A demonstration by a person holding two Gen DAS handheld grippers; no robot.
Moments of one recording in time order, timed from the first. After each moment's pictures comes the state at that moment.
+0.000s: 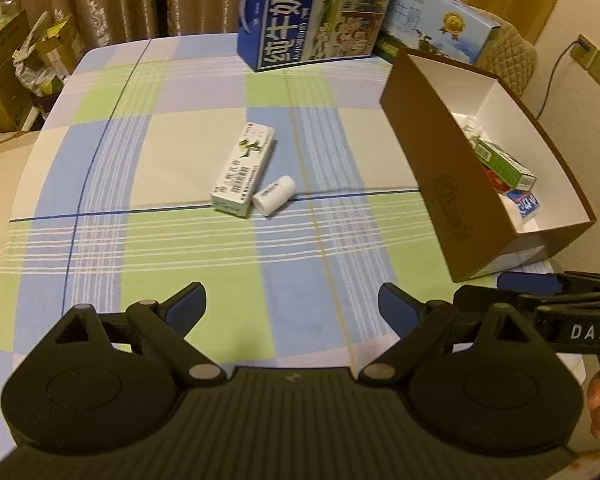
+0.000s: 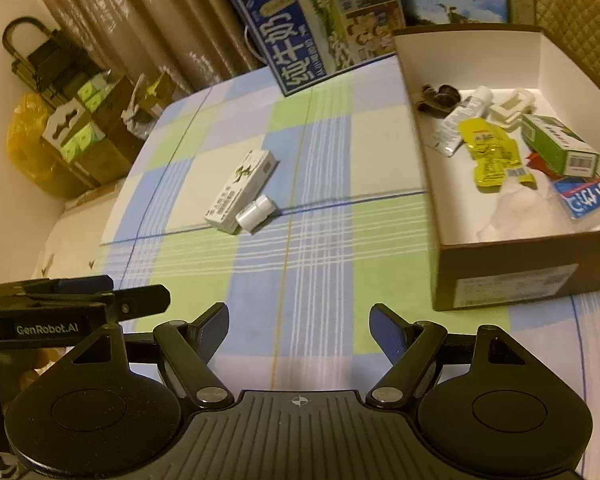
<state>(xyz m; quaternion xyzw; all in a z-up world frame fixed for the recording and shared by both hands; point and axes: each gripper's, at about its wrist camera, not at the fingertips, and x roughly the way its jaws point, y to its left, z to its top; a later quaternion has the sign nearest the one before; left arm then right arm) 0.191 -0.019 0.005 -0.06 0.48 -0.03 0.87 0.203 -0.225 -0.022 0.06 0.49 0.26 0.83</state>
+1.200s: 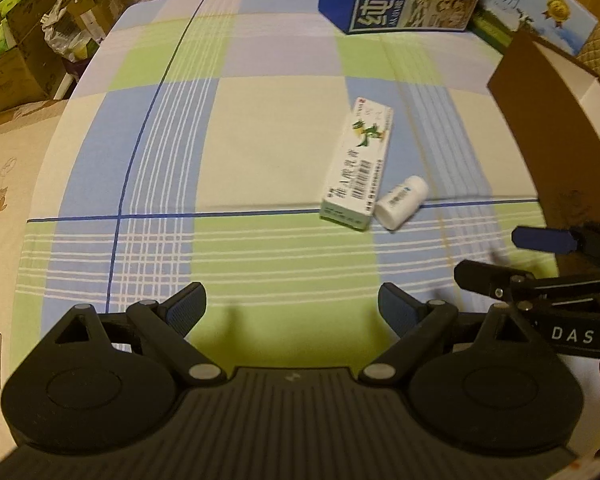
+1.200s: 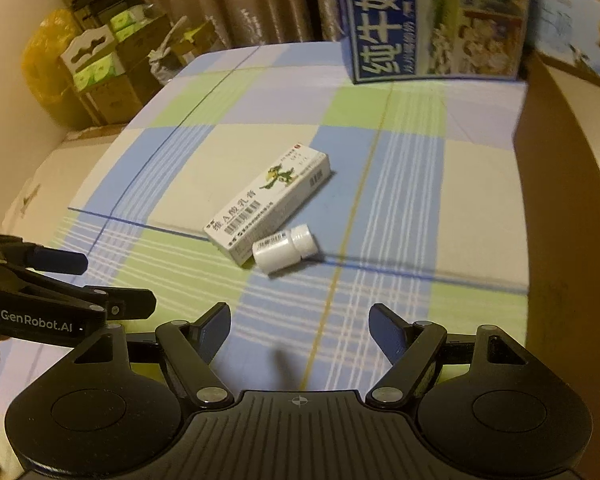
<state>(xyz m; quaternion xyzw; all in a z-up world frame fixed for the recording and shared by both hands) 0.266 0.054 -0.064 -0.05 0.53 0.04 0.84 0.279 -0.113 -0.092 -0.08 0.47 0.32 0.82</state>
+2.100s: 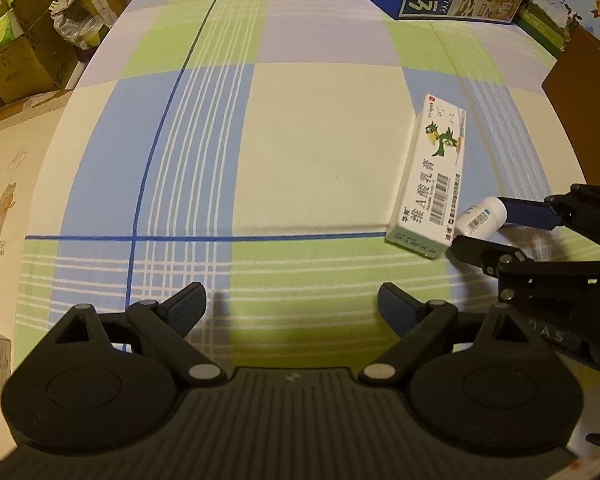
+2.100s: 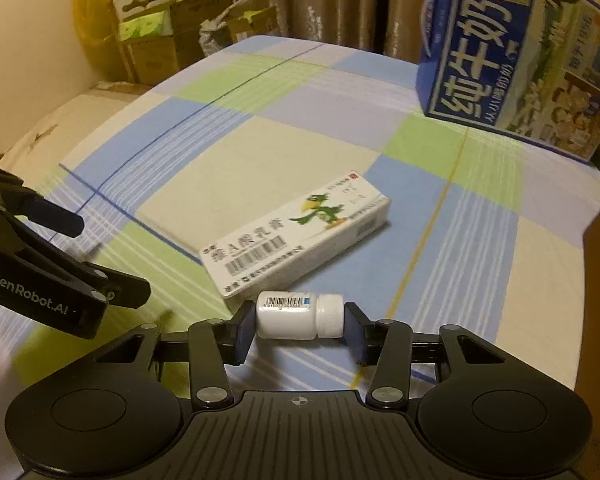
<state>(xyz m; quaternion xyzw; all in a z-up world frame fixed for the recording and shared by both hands) 0.303 0.086 -0.096 -0.04 0.55 0.06 0.83 0.314 -0.057 -0.132 -0.17 0.42 0.38 0.81</state>
